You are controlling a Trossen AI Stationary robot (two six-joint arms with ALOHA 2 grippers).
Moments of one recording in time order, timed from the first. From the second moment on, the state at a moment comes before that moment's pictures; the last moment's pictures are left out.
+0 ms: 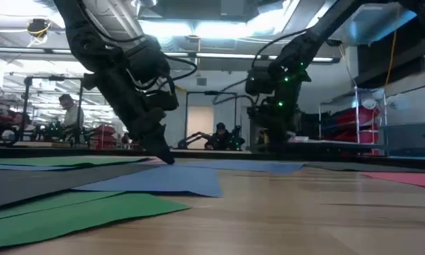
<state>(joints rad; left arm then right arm) 0.21 1.69 0.62 0.14 -0.06 -0.11 -0.56 1.90 1.20 -0.53 -0.02 0.00</state>
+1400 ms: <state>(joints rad) 0.12 1.69 0.62 0.15 -0.06 -0.13 -0.59 2.19 1.66 -0.78 -0.06 -0.06</state>
